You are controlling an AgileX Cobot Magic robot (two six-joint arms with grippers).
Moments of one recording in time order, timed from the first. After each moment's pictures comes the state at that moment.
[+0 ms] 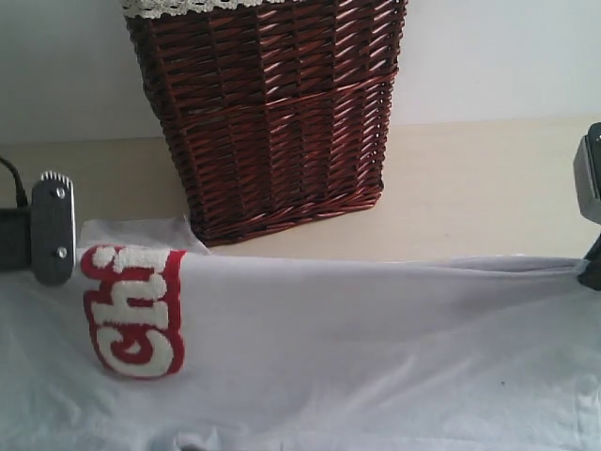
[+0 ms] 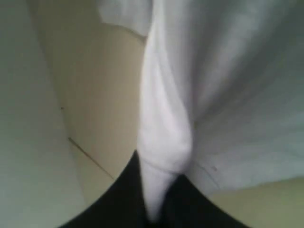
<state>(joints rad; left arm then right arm) -0.59 1.34 -0.67 0.98 0.82 0.14 -0.14 1.46 -0.90 0.34 0.95 -1.55</state>
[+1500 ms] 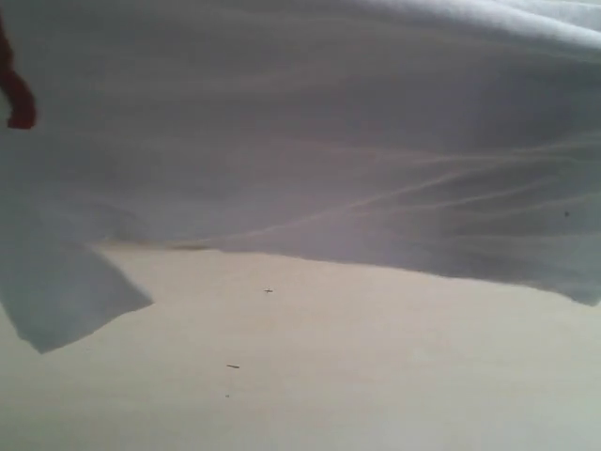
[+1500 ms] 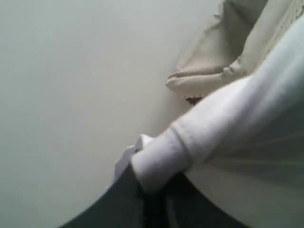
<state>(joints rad) -0.59 0.60 -1.06 0.59 0.71 0.35 -0.14 0.60 -0.89 0.36 0.93 -1.47</state>
